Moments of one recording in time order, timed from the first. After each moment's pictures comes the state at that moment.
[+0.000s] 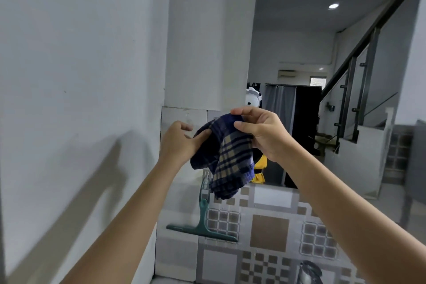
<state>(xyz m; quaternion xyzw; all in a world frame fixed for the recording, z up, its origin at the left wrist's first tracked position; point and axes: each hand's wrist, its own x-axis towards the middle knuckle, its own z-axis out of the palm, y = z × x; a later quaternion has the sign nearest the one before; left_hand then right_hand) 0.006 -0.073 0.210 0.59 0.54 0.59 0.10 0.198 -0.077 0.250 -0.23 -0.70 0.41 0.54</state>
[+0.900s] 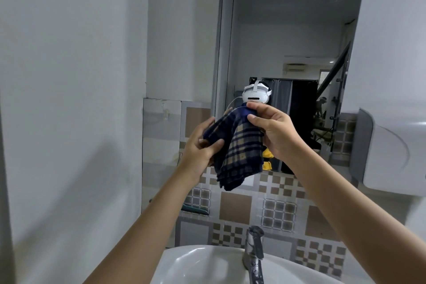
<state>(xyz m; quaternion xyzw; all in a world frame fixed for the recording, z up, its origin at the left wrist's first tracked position) 0.153 -0.156 0.172 0.58 0.28 0.65 0.40 0.331 -0.143 0.238 -0.22 -0.62 0.46 0.59</state>
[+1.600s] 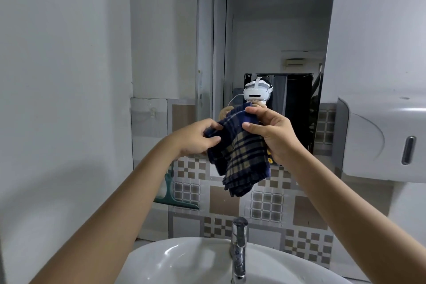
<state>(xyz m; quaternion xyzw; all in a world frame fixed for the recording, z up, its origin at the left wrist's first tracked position) 0.185 -0.181 0.223 0.77 0.50 0.34 0.21 0.385 -0.151 0.213 -0.23 -0.63 0.40 0.63</state>
